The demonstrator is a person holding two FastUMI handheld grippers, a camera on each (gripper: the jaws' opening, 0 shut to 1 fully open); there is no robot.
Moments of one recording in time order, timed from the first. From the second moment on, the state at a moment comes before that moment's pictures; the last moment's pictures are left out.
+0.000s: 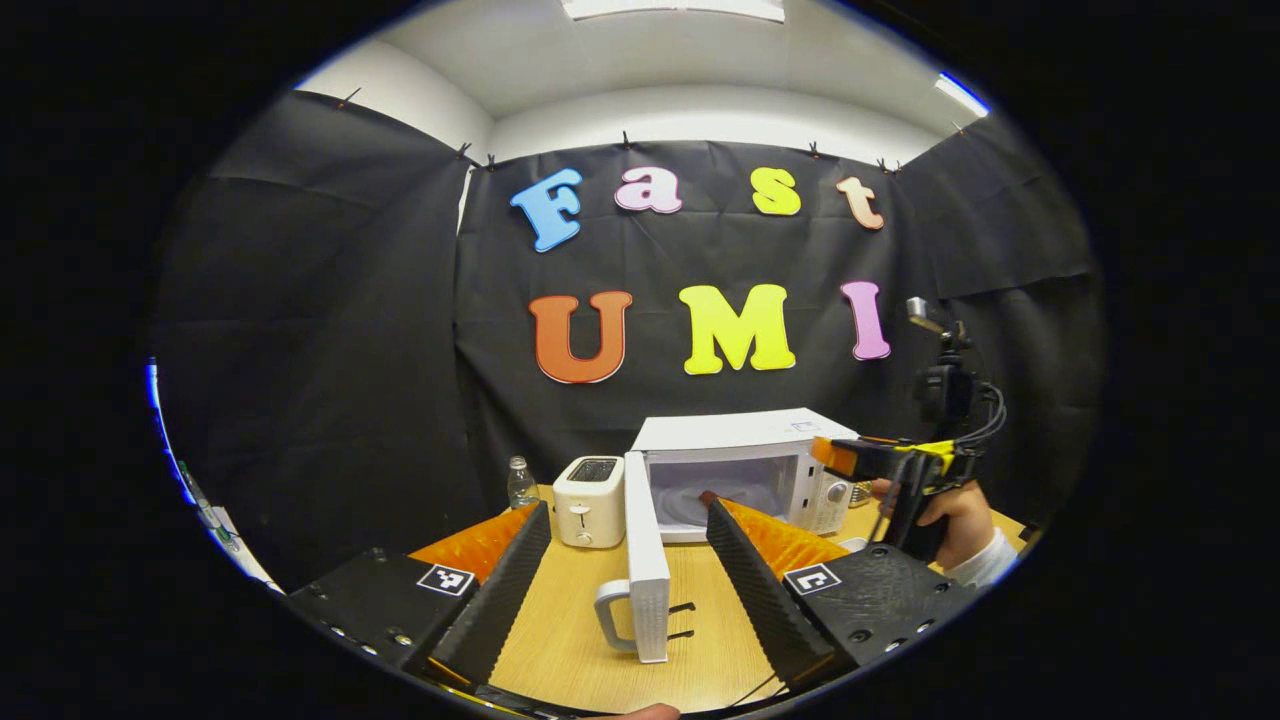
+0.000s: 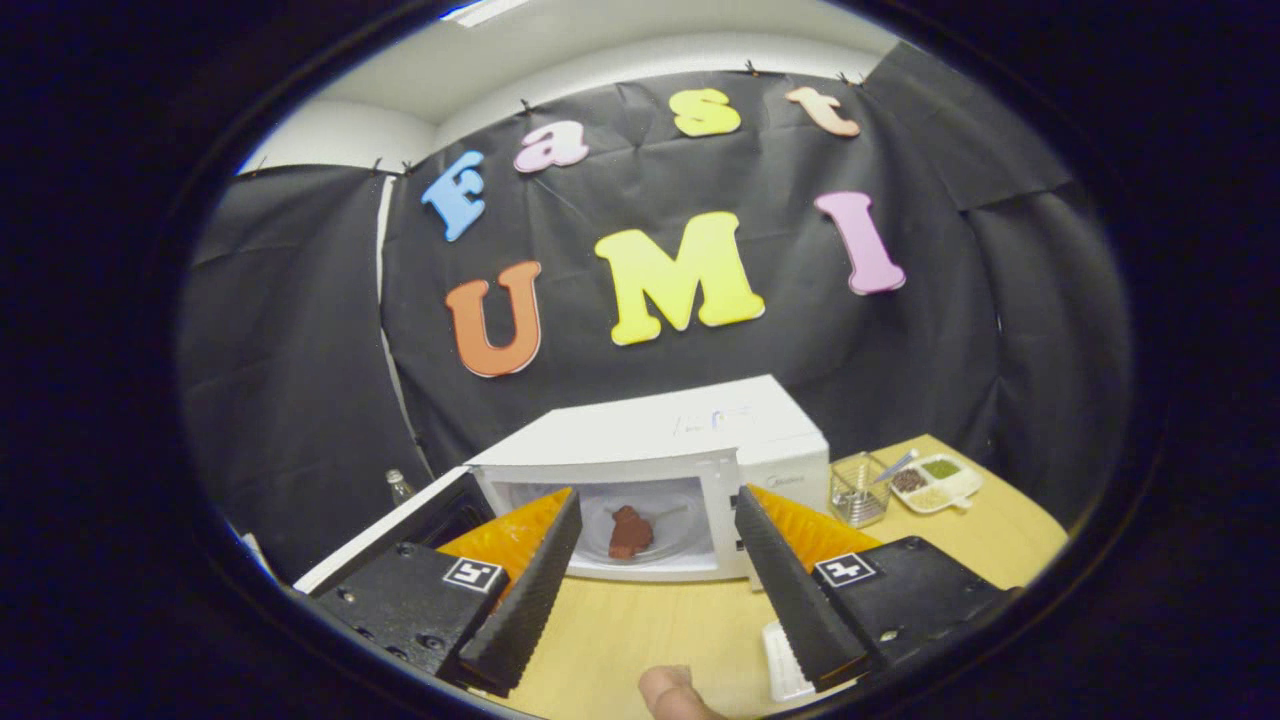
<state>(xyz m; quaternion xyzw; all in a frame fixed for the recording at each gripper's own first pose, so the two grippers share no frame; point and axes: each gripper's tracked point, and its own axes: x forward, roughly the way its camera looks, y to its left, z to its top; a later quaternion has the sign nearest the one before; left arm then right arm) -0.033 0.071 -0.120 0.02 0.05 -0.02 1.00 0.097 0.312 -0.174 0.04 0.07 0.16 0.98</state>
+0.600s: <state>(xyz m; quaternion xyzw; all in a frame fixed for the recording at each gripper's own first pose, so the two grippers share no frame) -0.042 0.136 -0.142 0.05 0.05 0.01 1.00 -0.060 0.229 -0.077 -0.02 -0.03 0.18 0.98</state>
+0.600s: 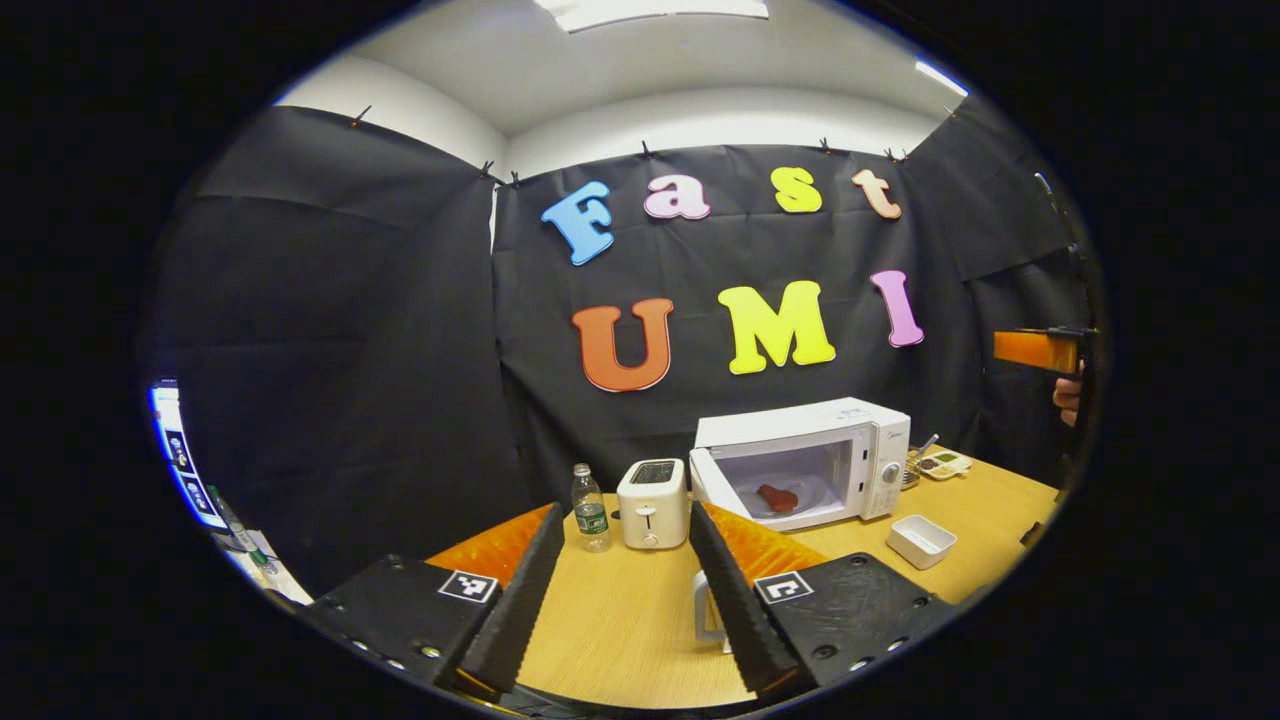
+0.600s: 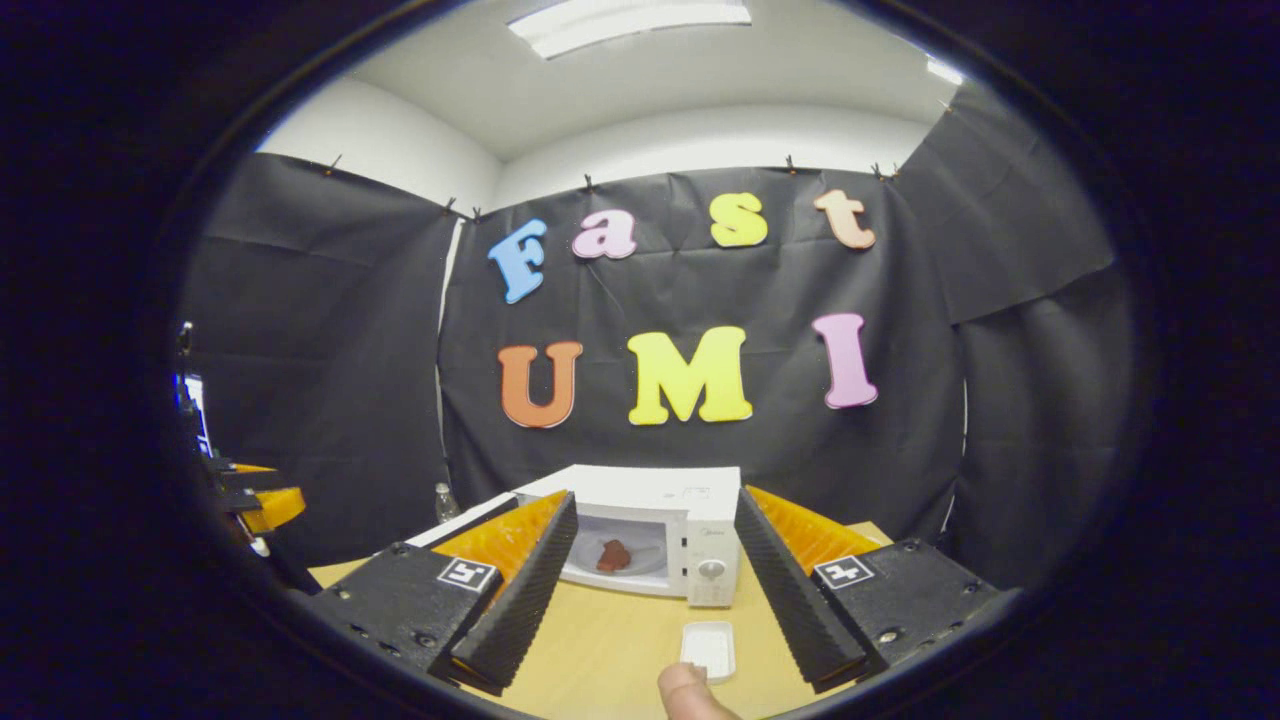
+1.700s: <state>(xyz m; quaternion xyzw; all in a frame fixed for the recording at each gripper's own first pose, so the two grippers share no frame) 0.038 0.115 -0.278 -0.04 0.08 -0.07 0.99 -0.147 0.135 -0.070 0.00 -0.04 0.17 0.99</state>
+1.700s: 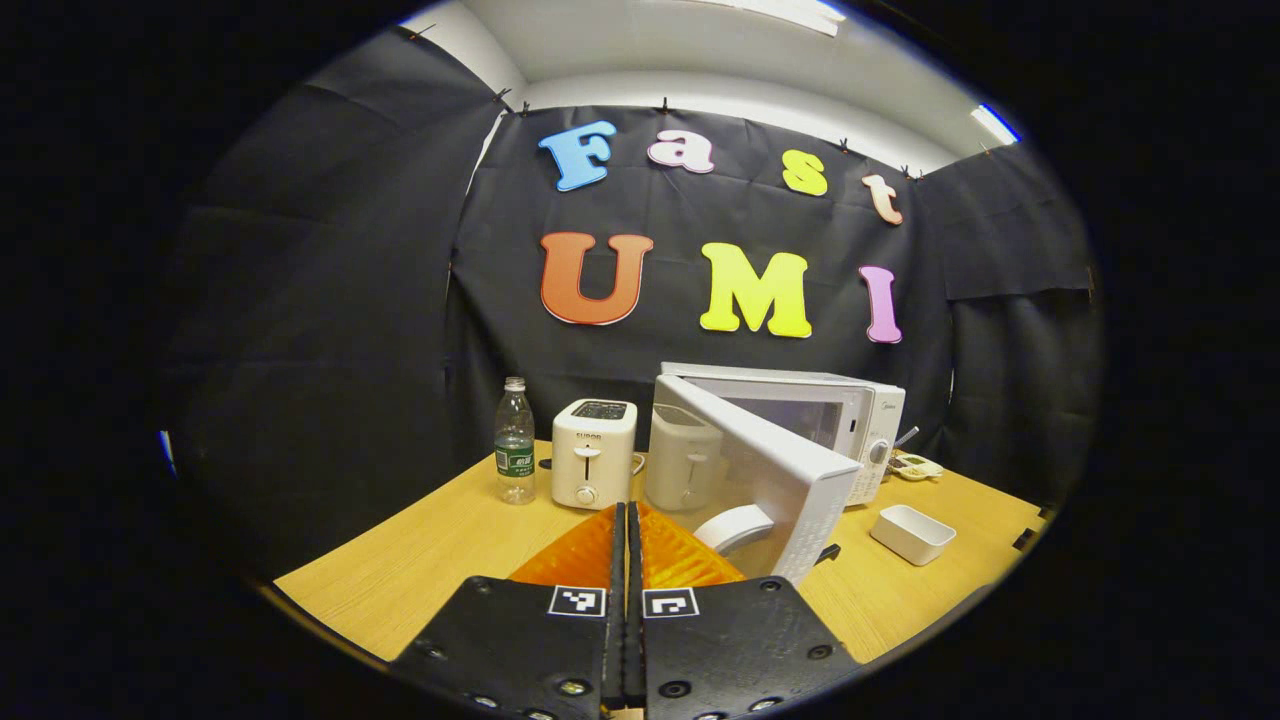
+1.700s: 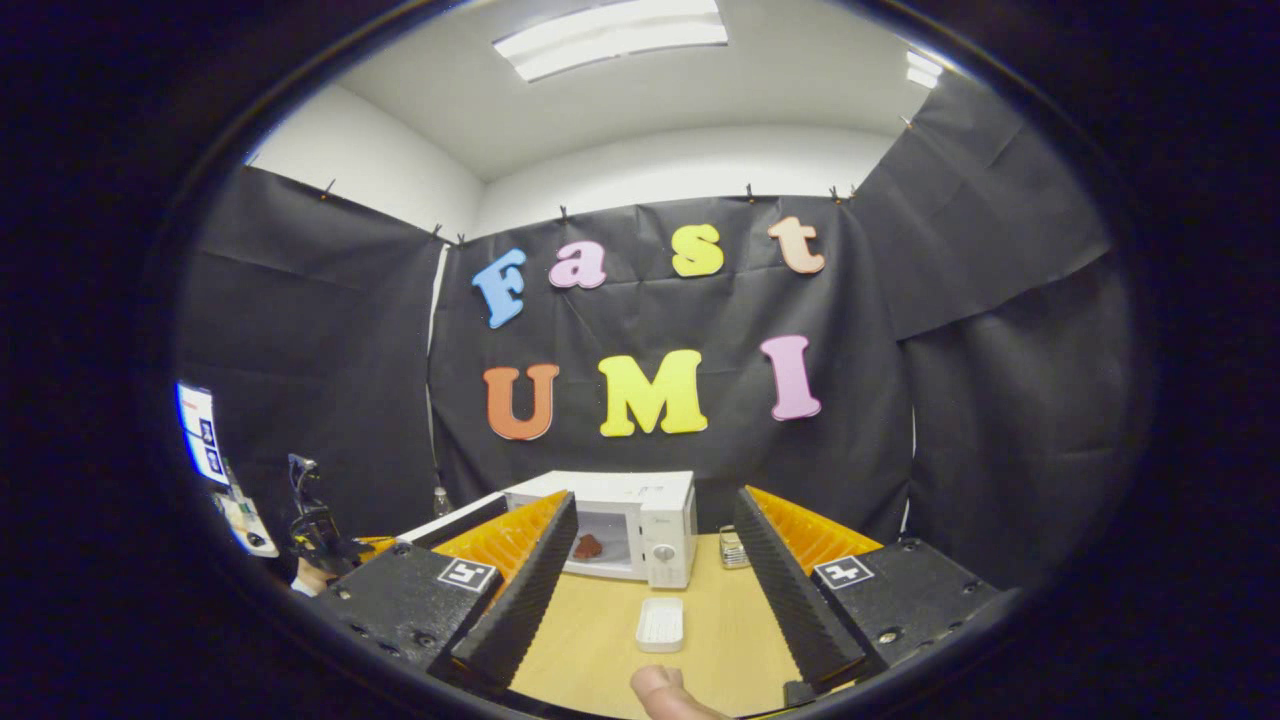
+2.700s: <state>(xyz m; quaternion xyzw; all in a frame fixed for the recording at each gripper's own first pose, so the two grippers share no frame) 0.064 -0.005 -0.332 -0.02 0.12 -0.17 0.98 -0.154 0.086 -0.062 0.01 -0.04 0.15 0.99</state>
